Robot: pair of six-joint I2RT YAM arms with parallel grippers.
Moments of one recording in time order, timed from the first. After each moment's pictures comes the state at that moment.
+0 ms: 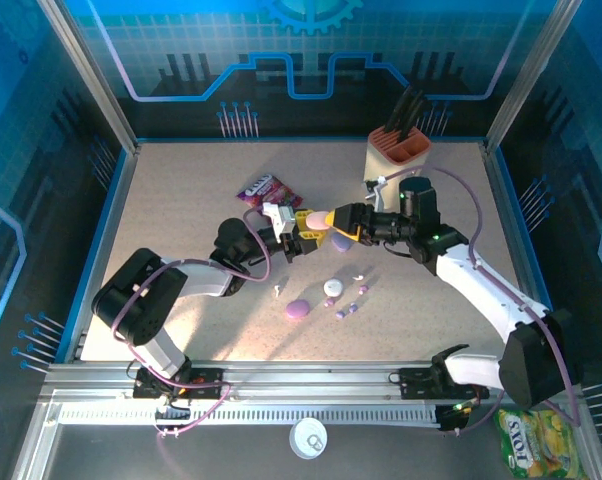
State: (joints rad) left arm -0.52 1.65 0.63 1.24 0.71 -0.14; right arm 0.37 1.26 0.90 -0.06 -0.83 0.86
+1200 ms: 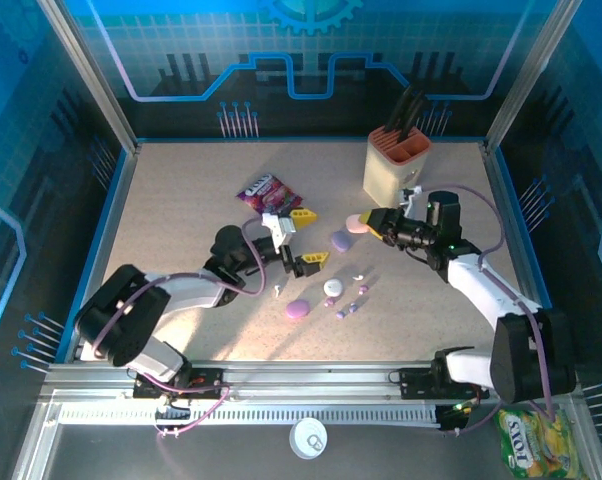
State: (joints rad) left arm -0.57 1.48 0.54 1.08 0.66 -0.03; right arm 0.10 1.28 0.70 0.06 -0.75 0.88
